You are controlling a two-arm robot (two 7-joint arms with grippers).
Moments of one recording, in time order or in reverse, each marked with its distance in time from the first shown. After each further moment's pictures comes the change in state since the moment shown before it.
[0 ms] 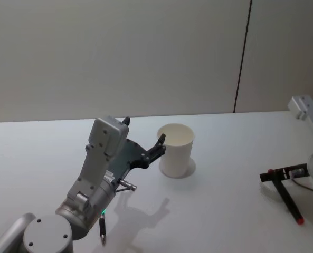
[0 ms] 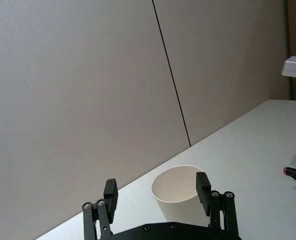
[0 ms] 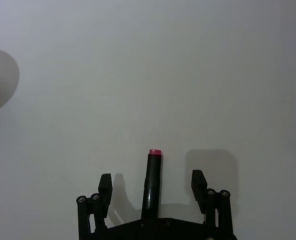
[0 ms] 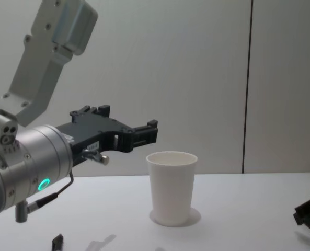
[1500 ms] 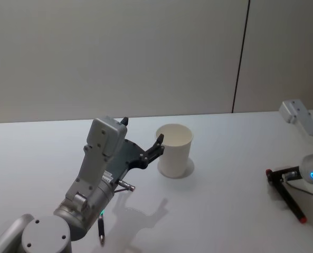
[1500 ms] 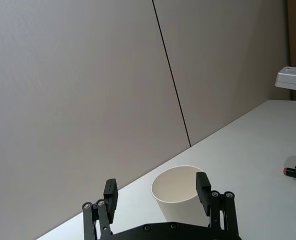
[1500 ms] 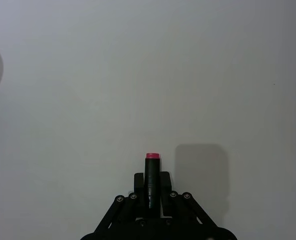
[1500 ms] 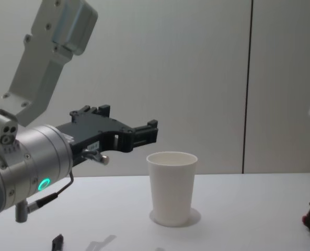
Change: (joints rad) left arm 0.000 0.000 0.000 0.000 0.000 0.000 0.000; right arm 0.019 -0.025 -0.019 0.062 -0.047 -0.025 -0.010
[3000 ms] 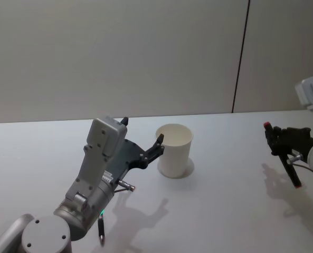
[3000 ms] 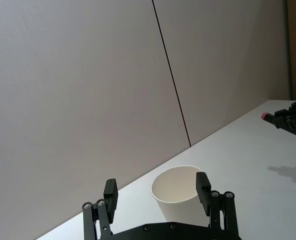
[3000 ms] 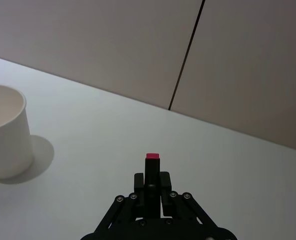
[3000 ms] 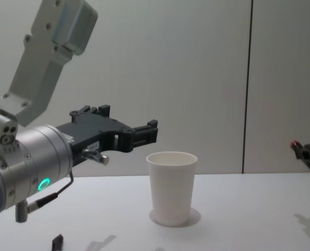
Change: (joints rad) left arm 0.000 0.000 0.000 0.000 0.000 0.000 0.000; right arm -0.208 0.068 0.035 -0.305 0.033 -0.463 -0.087
